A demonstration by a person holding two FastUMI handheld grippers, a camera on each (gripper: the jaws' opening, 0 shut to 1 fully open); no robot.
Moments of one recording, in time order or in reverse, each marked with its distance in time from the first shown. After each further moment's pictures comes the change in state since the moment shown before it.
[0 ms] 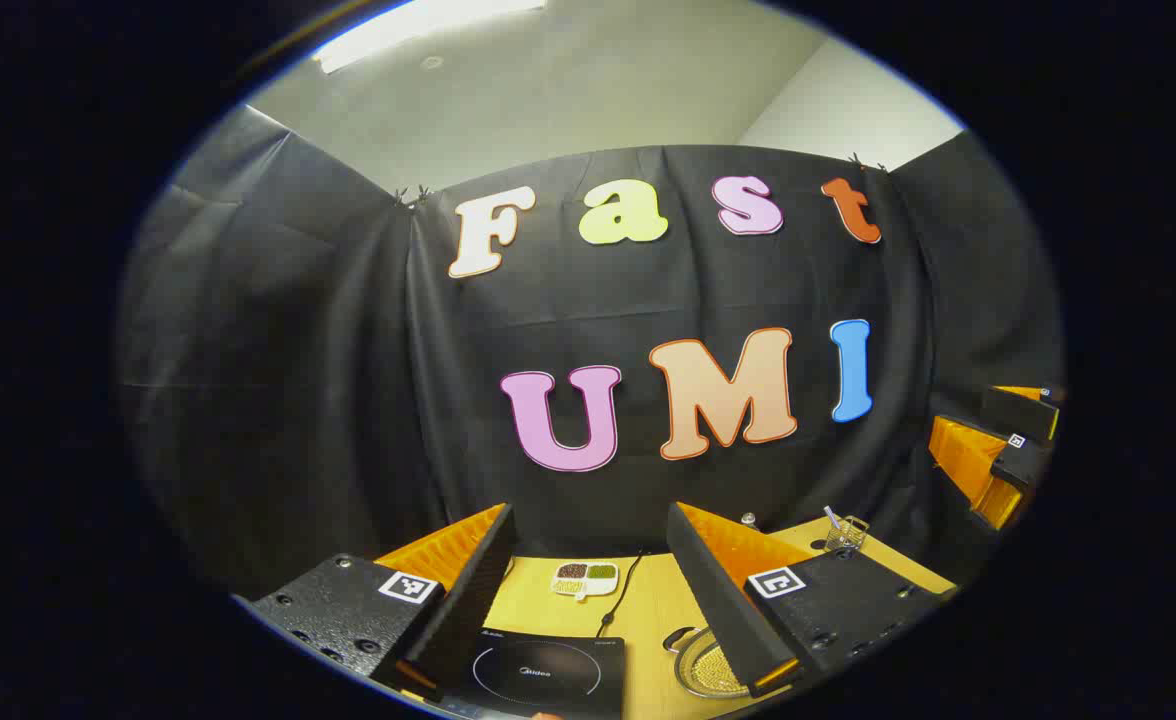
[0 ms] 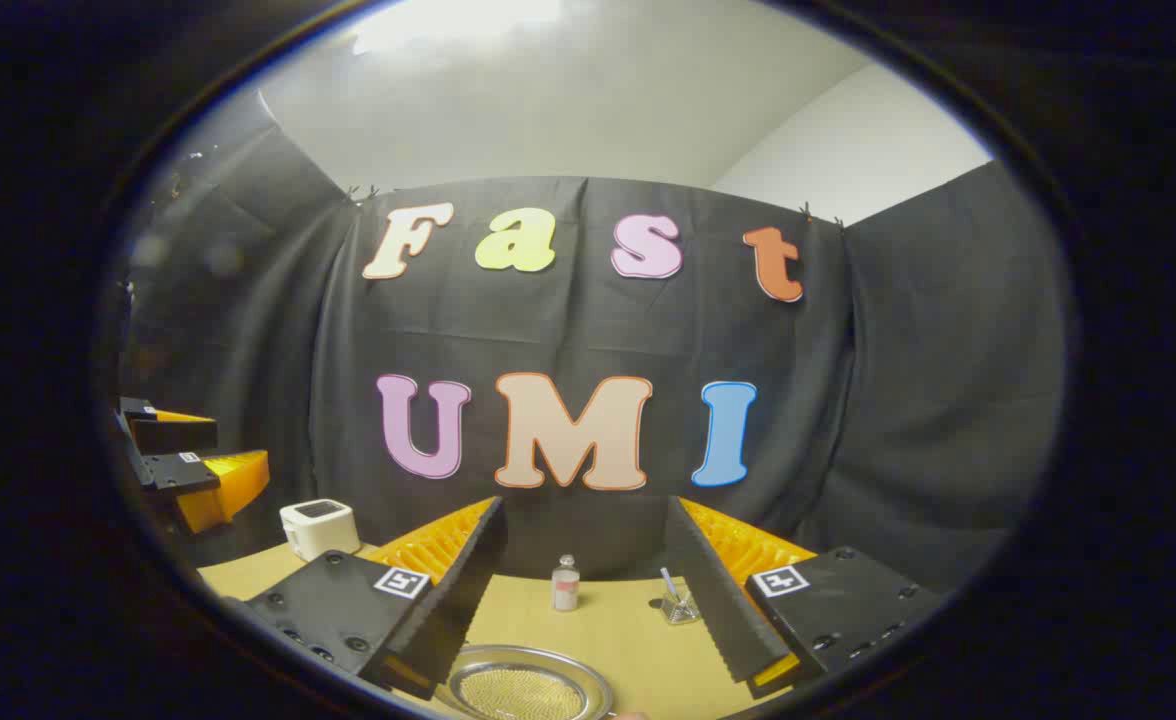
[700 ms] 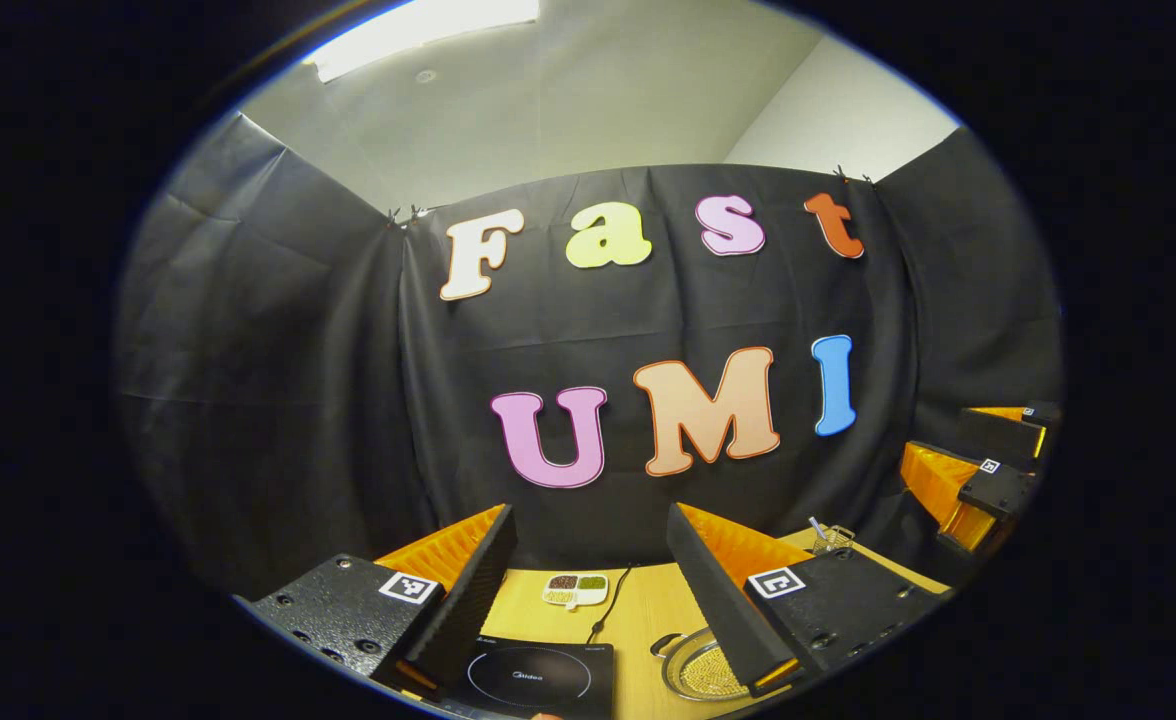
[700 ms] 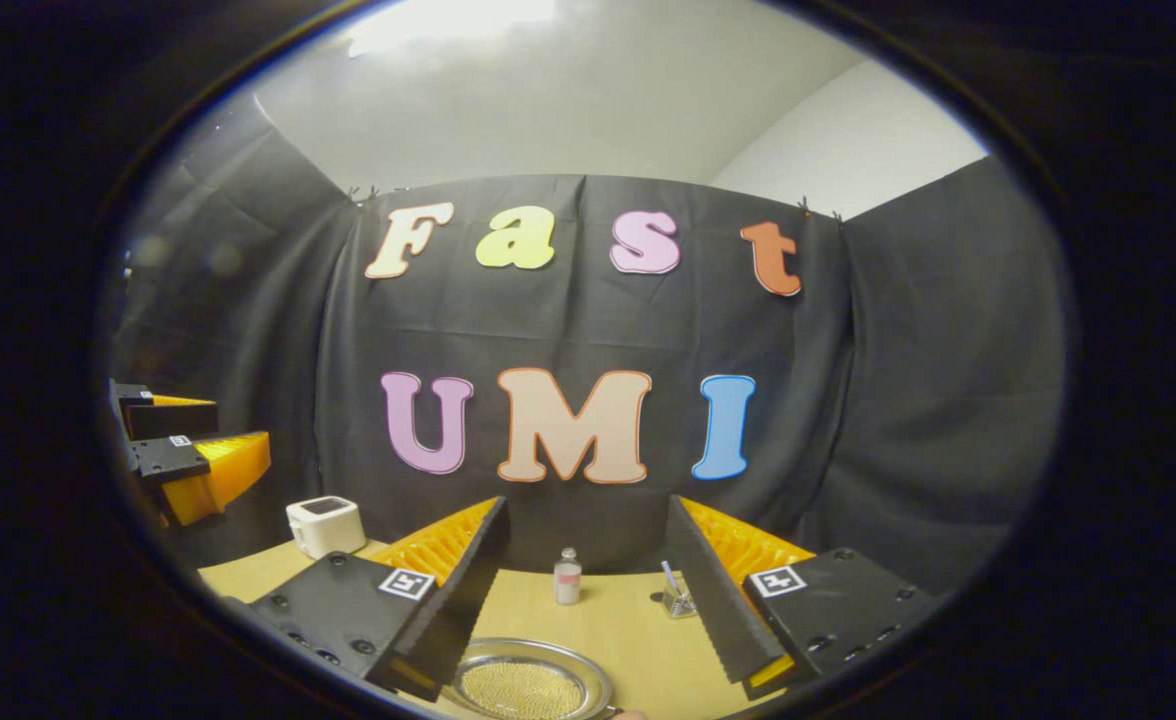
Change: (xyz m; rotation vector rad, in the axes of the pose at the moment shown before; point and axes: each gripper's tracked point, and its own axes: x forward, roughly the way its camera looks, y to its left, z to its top) left arm -0.022 -0.014 0.019 0.002 -0.058 -0.020; right arm -0.013 -0.002 0.000 0.005 0.007 0.025
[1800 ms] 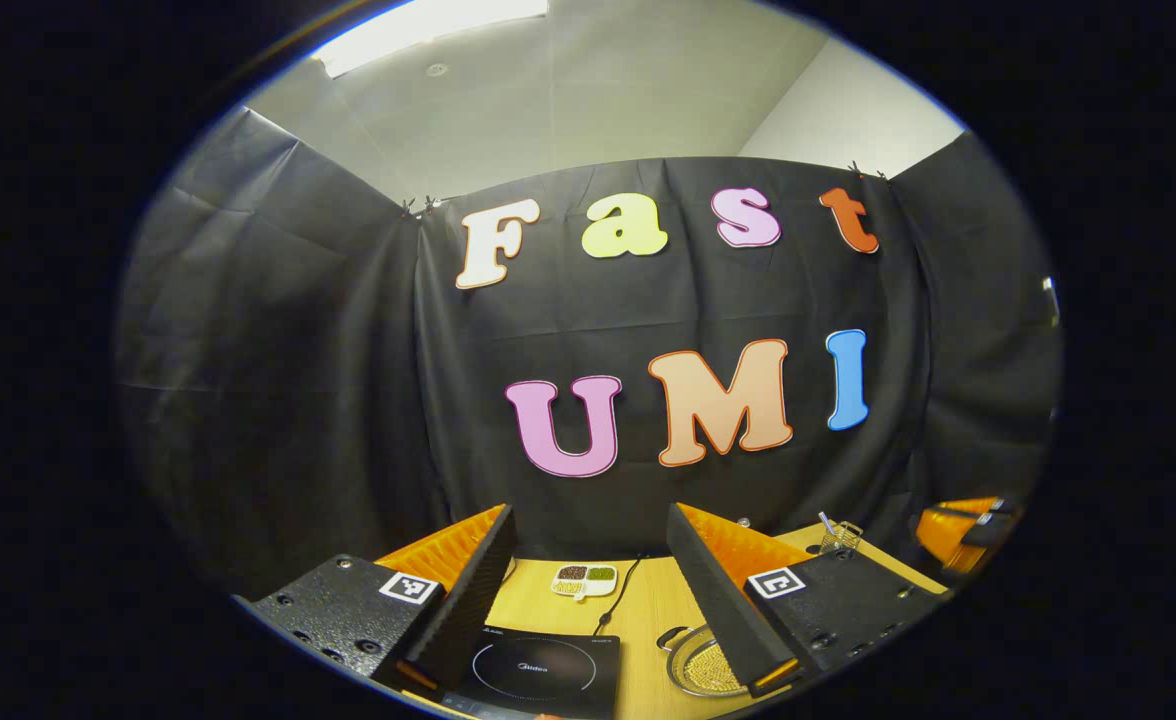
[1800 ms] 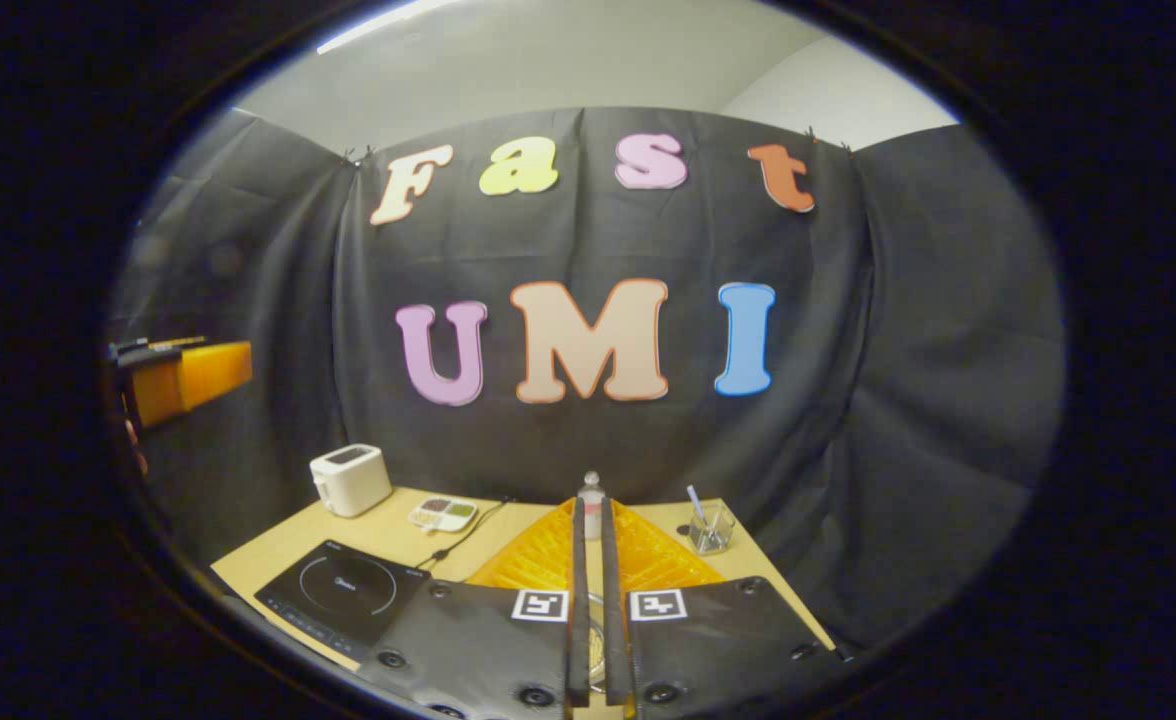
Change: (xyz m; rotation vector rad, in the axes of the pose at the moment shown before) left arm -0.004 0.010 -0.011 -0.012 0.036 0.037; right arm -0.015 -0.002 -0.127 0.039 0.294 0.071
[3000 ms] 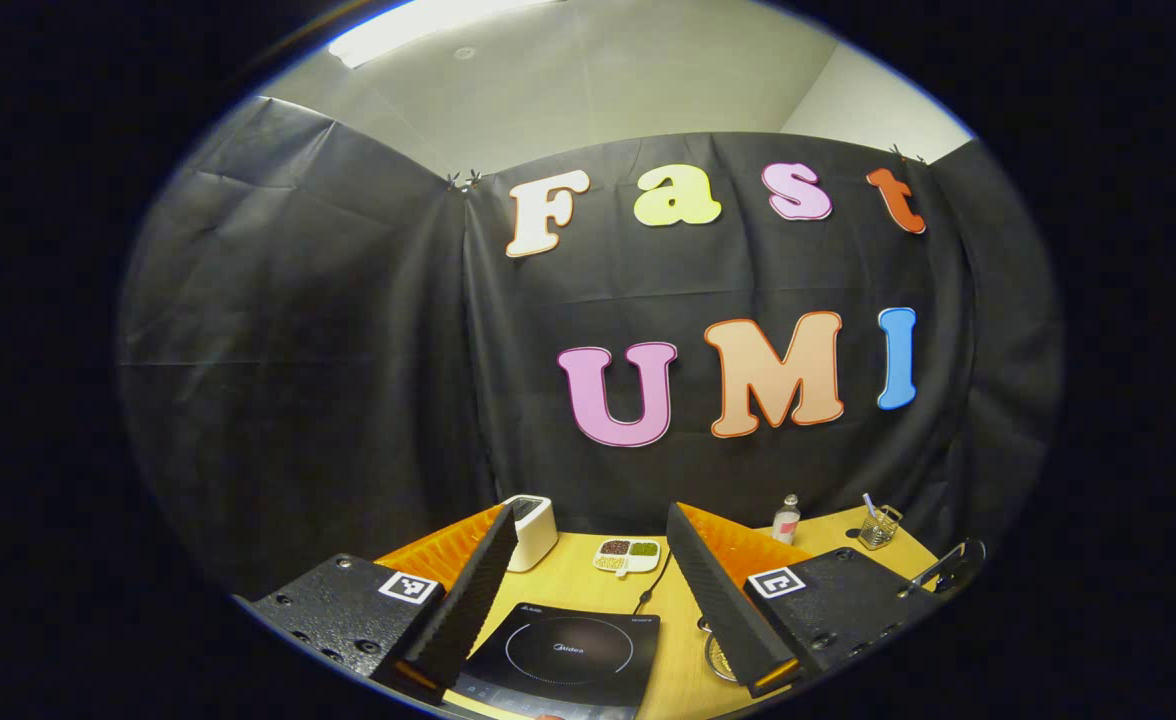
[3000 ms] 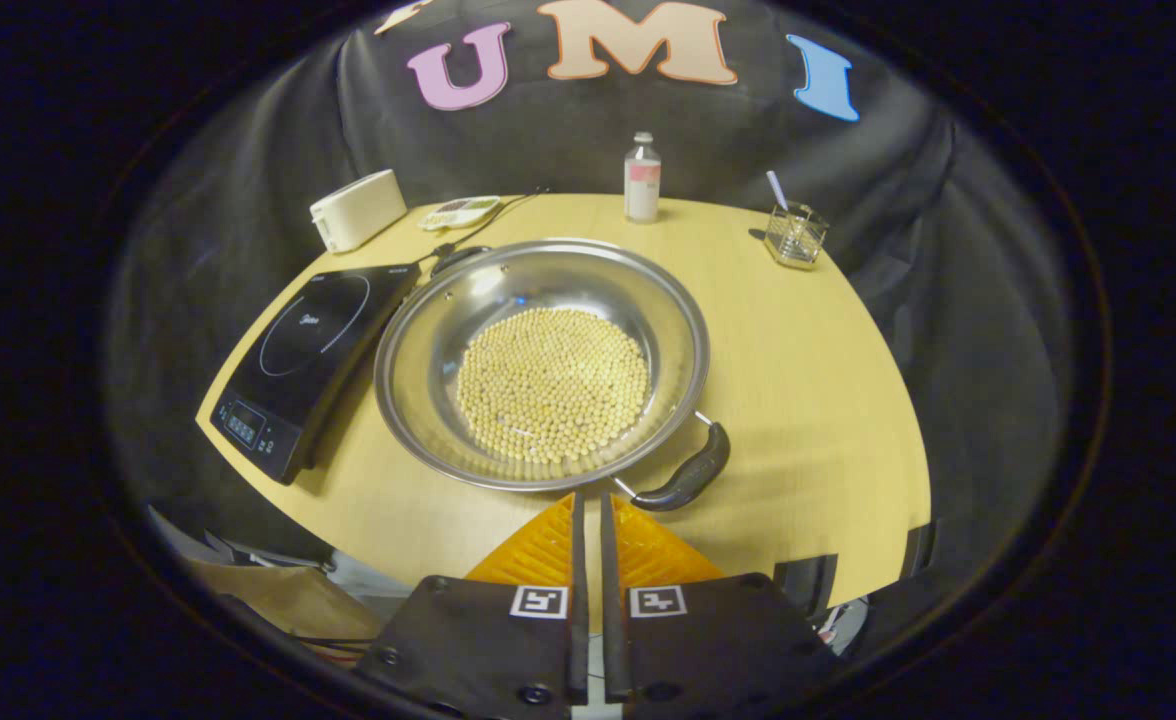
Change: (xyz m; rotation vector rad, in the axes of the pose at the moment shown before) left arm -0.008 0.055 -0.037 -0.019 0.093 0.146; right arm -0.005 -0.003 -0.320 -0.082 0.778 0.135
